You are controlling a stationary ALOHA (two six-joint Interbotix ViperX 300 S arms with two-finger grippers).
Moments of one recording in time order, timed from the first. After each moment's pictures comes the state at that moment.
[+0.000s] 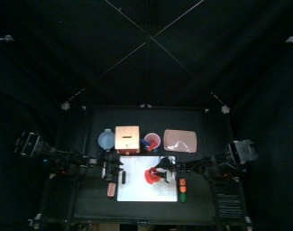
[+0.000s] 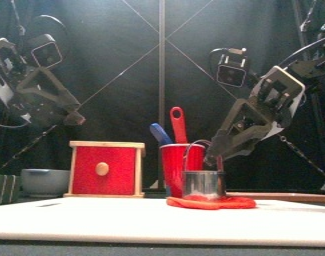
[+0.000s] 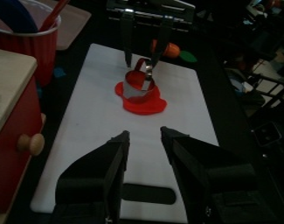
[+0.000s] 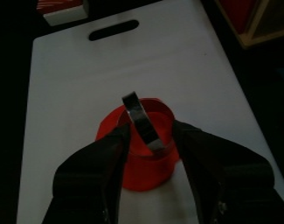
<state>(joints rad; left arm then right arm) -0.15 -0.35 1.27 -0.17 -0.64 -0.16 0.16 -0.02 0.95 0.31 -0.41 0.01</state>
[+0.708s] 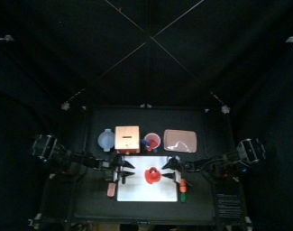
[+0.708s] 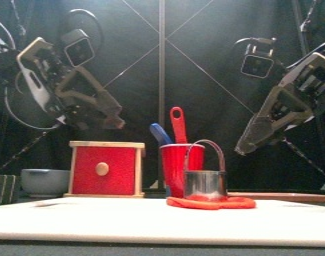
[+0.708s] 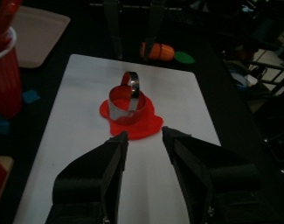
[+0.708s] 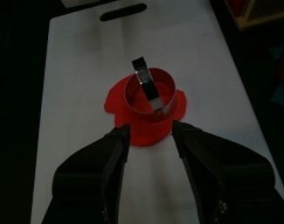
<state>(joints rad) -0.14 0.09 0.96 -0.10 -0.78 -0.15 0.16 -0.18 1.11 0.29 -0.52 0.02</state>
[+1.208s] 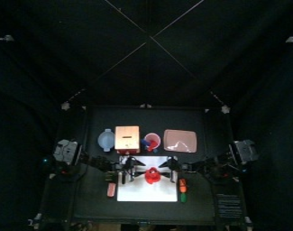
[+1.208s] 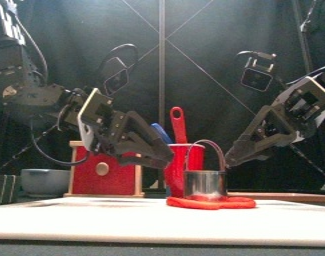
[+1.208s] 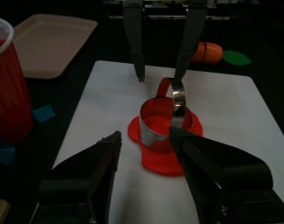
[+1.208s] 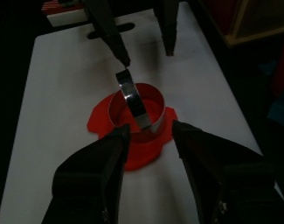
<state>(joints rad) -0.20 0.32 0.80 -0.34 -0.88 0.09 0.18 -0.01 1.08 0.28 -0.68 0.02</state>
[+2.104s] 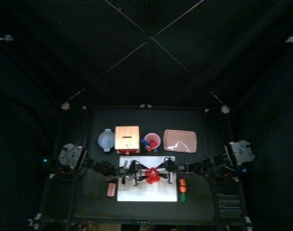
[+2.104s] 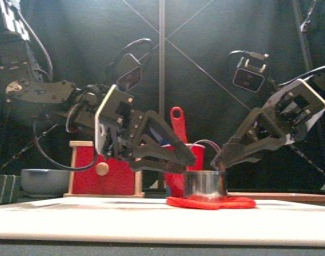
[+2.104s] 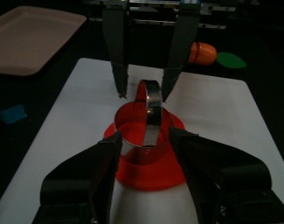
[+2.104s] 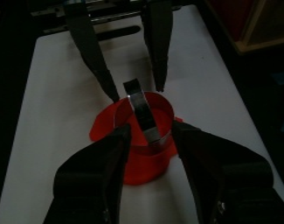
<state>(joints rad) -0.22 0.37 0.74 -0.42 -0.86 0.09 0.18 0.04 1.05 0.28 -0.68 0.01</state>
